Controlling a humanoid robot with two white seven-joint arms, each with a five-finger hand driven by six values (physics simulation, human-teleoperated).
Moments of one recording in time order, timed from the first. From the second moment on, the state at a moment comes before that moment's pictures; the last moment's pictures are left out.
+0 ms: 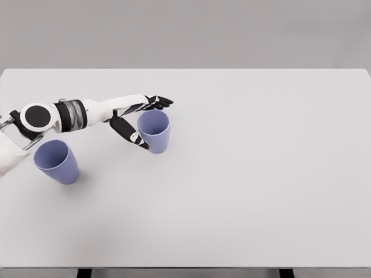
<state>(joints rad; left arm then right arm) -0.83 0.71 -0.98 -1.51 0.42 0.12 -0.46 0.04 0.00 0.15 0.04 -0.09 -0.07 -0.27</state>
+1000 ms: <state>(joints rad) -0.83 0.68 -0.98 -1.46 0.42 0.12 -0.47 0.04 0.00 0.15 0.04 -0.09 -0.07 -0.27</state>
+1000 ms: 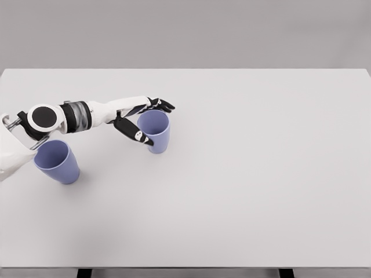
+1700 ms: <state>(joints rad) -0.83 0.70 -0.97 -1.51 0.43 0.12 -0.46 0.04 0.00 0.15 0.04 -0.09 -0.07 -0.27</state>
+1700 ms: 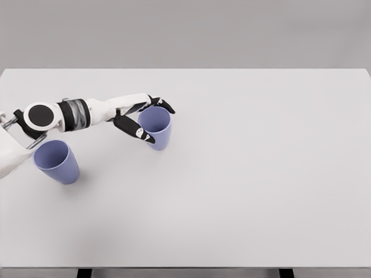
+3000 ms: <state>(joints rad) -0.75 0.95 -0.84 -1.76 0.50 0.12 -0.47 0.04 0.00 0.15 0.04 -0.09 -0.07 -0.27</state>
